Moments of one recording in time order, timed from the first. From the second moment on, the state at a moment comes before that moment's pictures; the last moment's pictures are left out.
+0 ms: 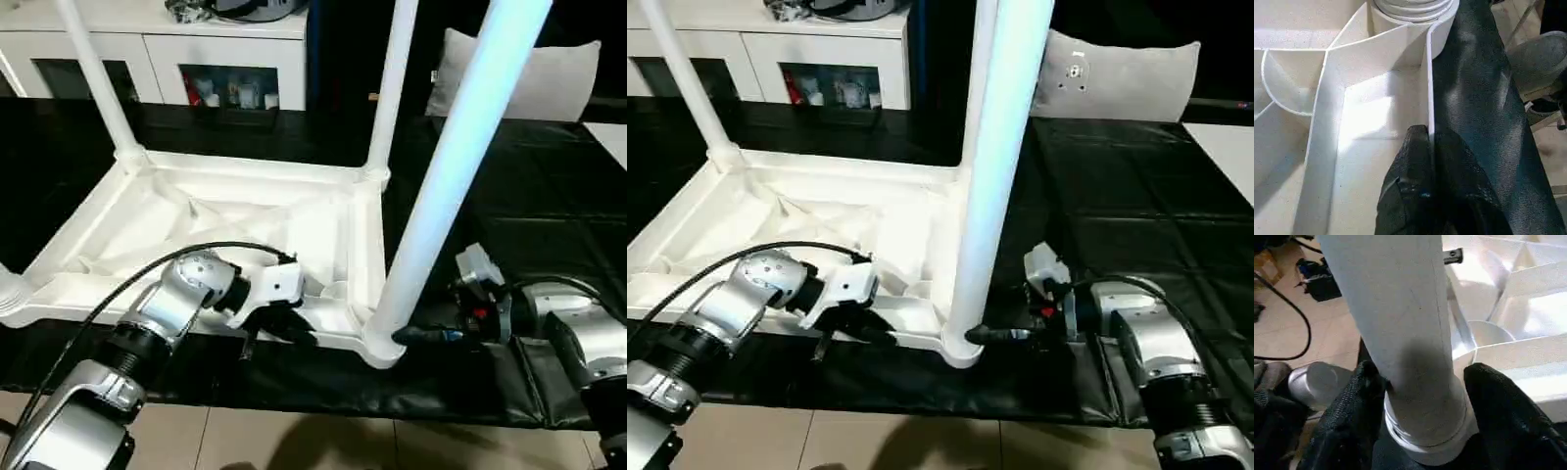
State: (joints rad) left arm -0.60 0.42 -0.44 0.51 0.04 0.03 -1.44; right arm -0.36 -0.56 0.13 0.35 0.32 0.20 1.50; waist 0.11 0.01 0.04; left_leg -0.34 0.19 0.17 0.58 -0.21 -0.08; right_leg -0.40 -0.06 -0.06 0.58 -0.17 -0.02
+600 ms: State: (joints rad) left arm -0.61 0.34 -0.35 0.53 0.05 0.28 -1.23; right arm -0.34 -0.41 0.05 0.30 0.28 0.33 1.12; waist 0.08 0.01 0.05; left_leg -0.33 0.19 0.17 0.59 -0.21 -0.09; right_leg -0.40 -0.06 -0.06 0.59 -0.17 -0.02
